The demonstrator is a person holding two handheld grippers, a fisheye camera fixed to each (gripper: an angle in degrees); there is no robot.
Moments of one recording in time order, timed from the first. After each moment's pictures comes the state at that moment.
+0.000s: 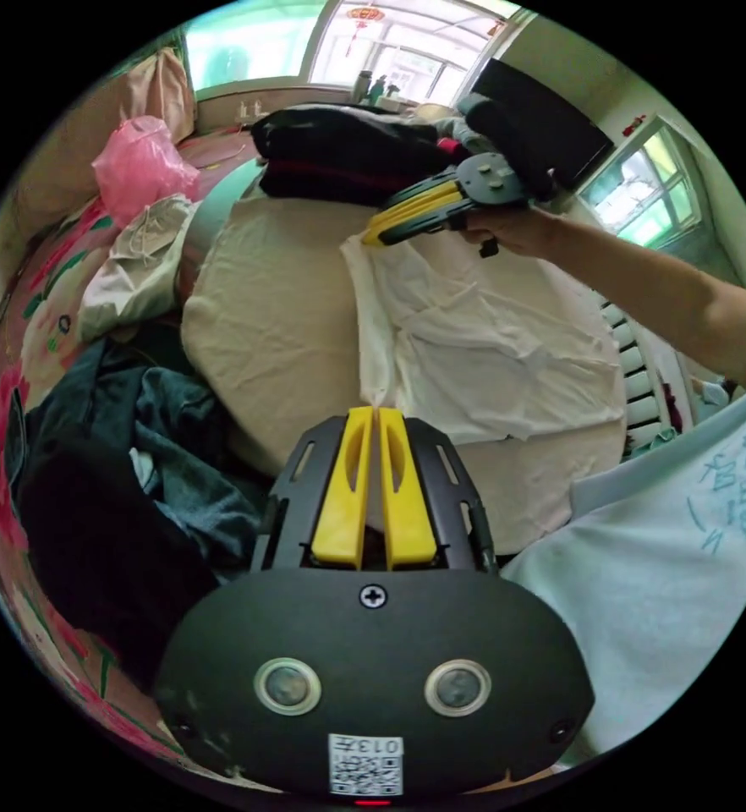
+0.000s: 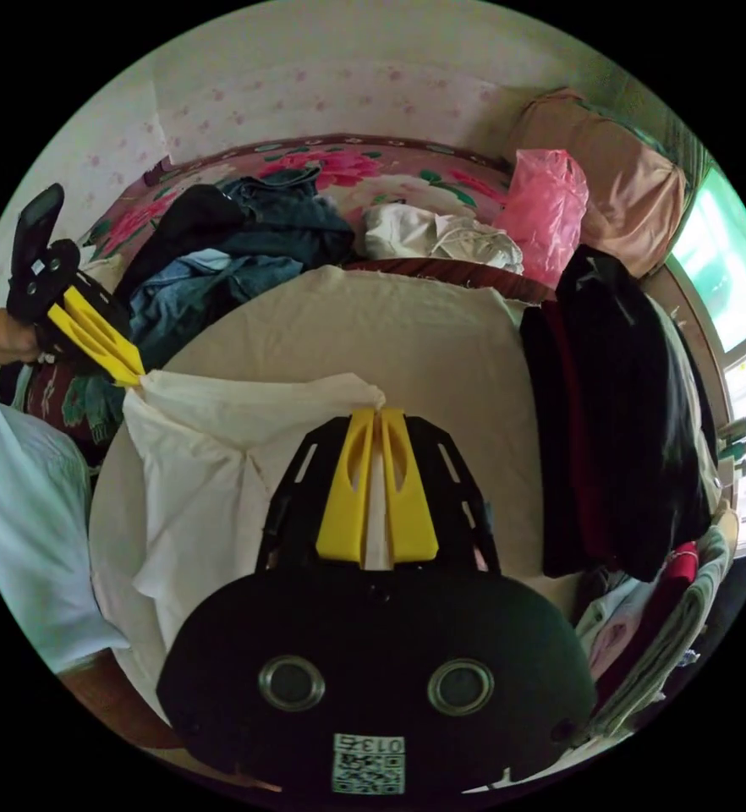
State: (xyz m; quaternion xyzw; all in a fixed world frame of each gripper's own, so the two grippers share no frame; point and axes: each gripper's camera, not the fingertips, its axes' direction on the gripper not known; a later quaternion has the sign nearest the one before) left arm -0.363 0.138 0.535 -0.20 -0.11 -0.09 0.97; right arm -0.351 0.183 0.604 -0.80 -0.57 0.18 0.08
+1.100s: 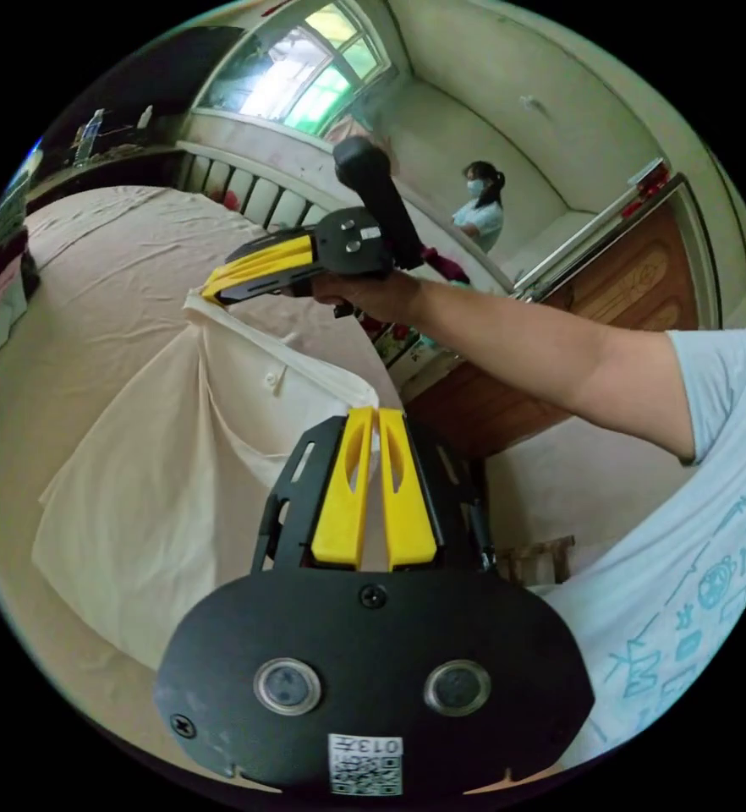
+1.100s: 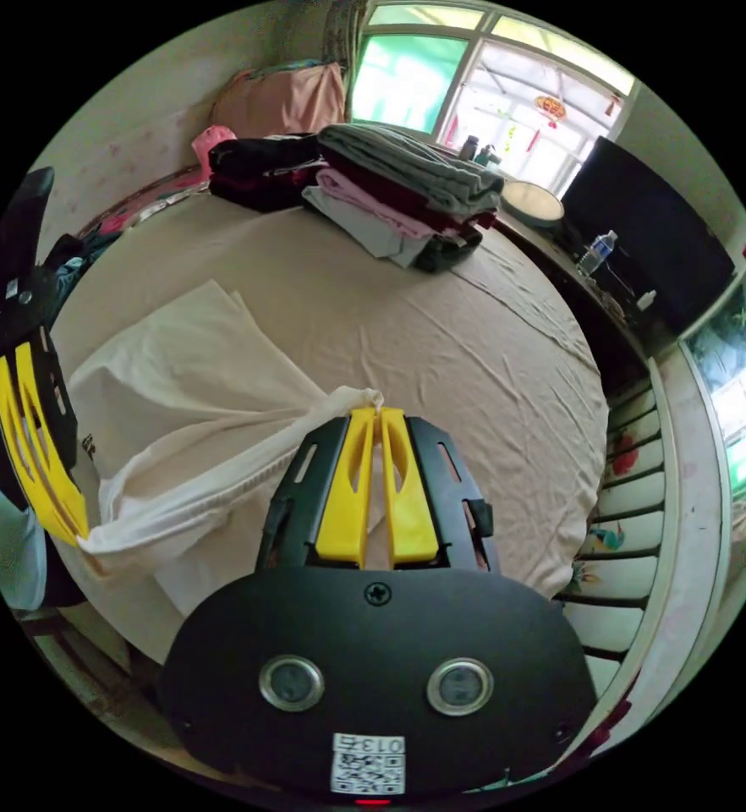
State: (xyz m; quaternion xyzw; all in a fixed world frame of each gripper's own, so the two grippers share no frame) left arm 0.081 -0.015 0.885 -0.26 0.32 0.22 0.88; right arm 0.313 -0.161 0.525 -0.97 -0.21 0.04 0.10
